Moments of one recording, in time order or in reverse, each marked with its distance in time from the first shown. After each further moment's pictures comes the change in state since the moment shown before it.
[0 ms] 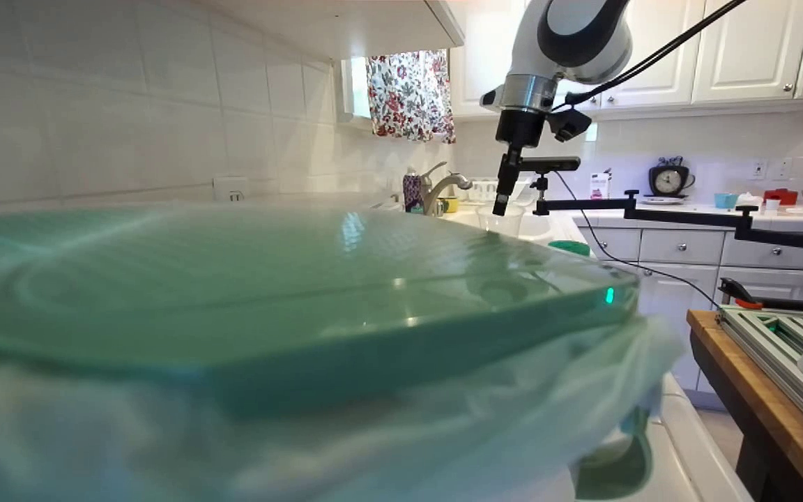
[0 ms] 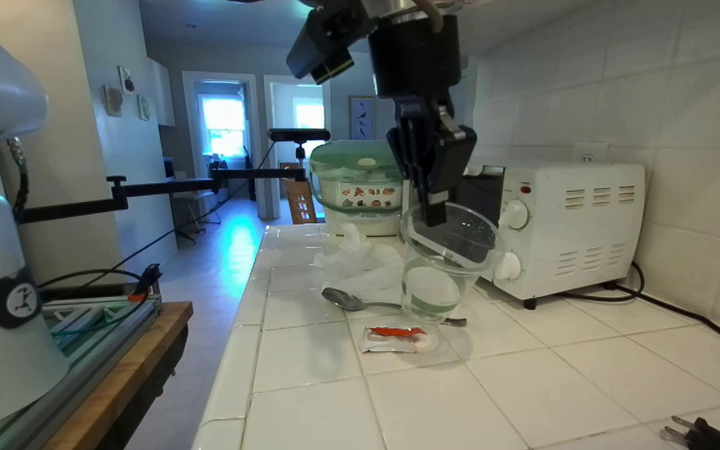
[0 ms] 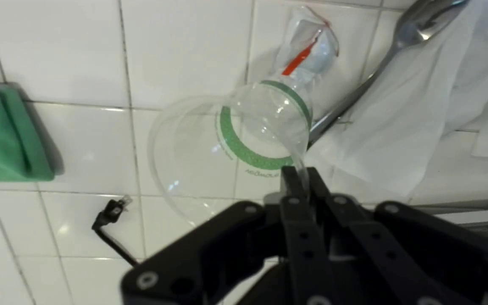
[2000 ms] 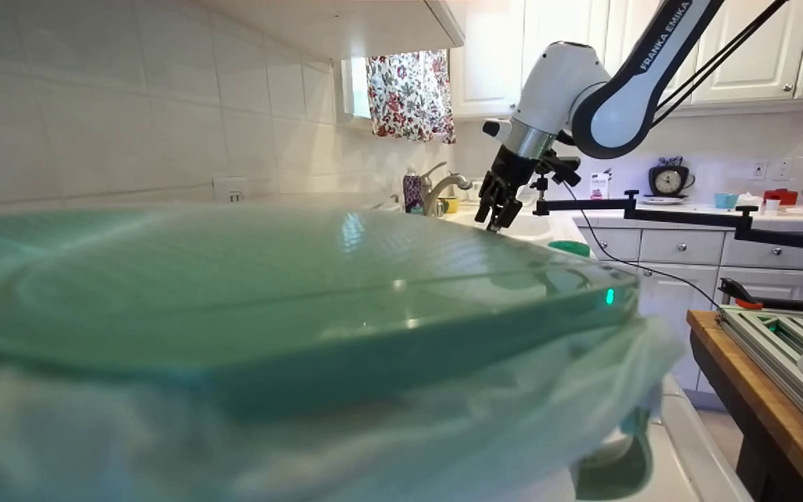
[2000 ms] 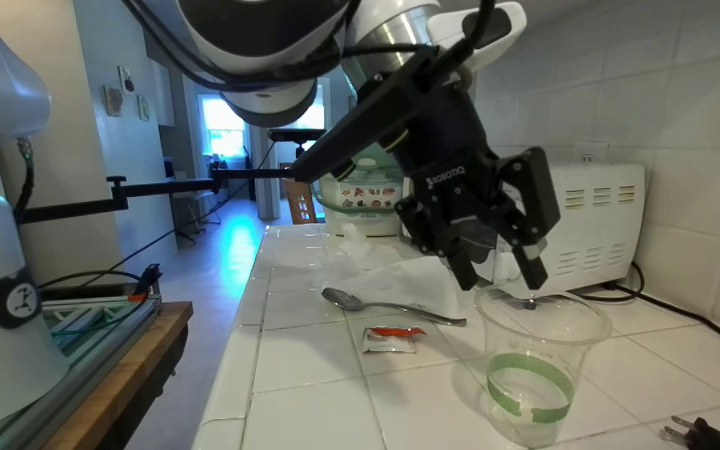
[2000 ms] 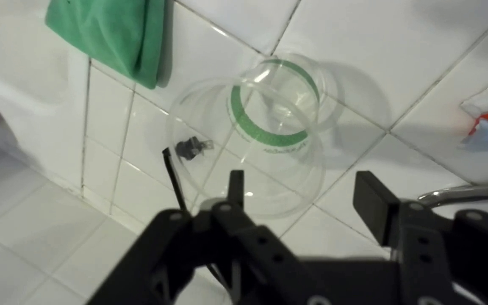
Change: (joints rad) arm -0.050 0.174 -0.062 -0.087 -0.640 0.552 0.083
